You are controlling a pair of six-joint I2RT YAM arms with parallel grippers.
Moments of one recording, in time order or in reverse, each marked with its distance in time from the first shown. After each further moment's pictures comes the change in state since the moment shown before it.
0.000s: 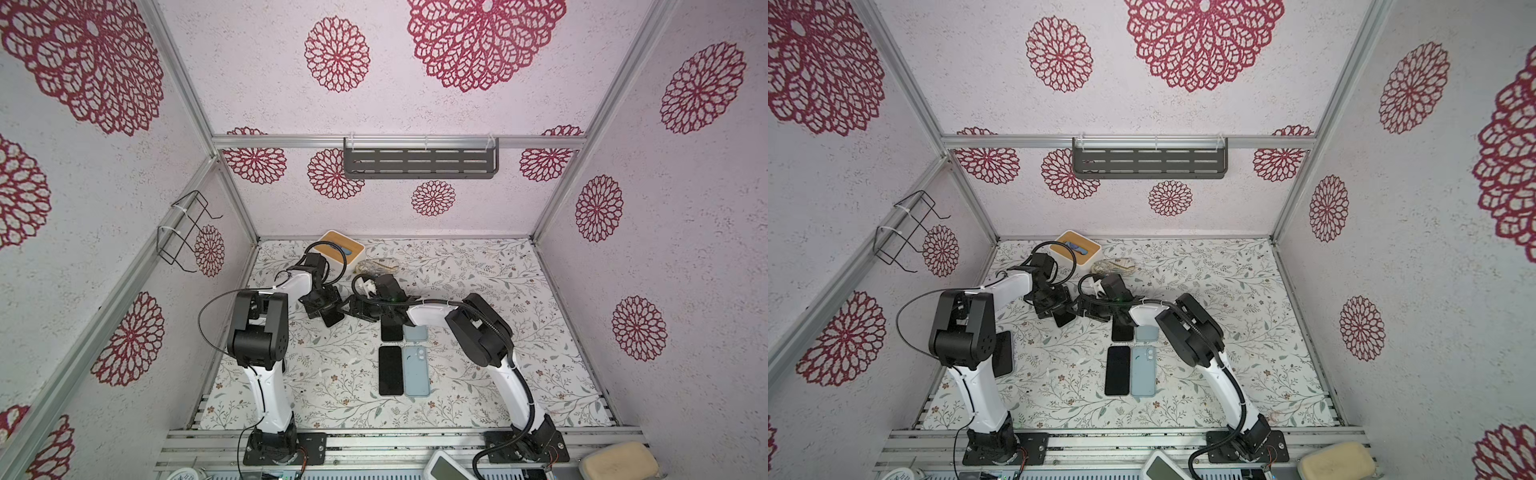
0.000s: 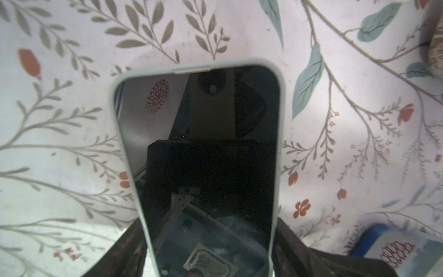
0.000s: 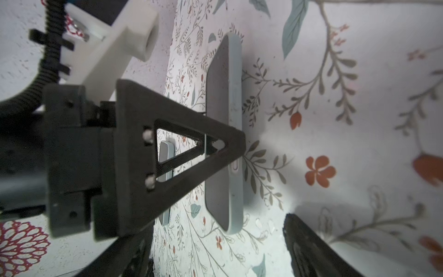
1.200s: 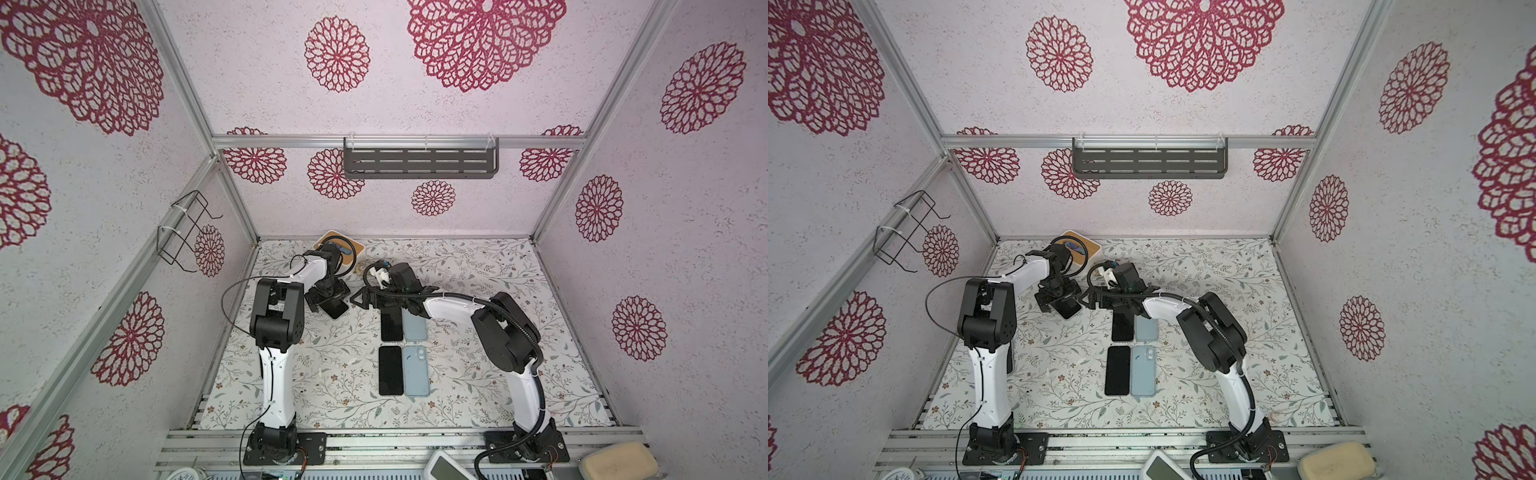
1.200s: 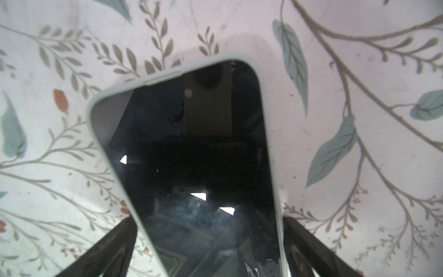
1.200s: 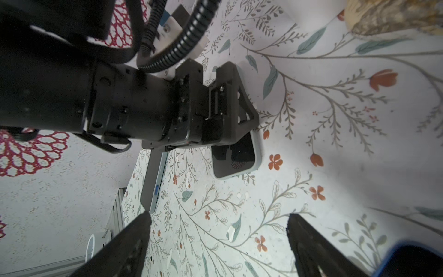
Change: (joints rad) left arm -0.071 0.233 0.358 -0.283 -0.241 -0.166; right arm -0.071 -0.207 -0.116 -0.129 0.050 -0.237
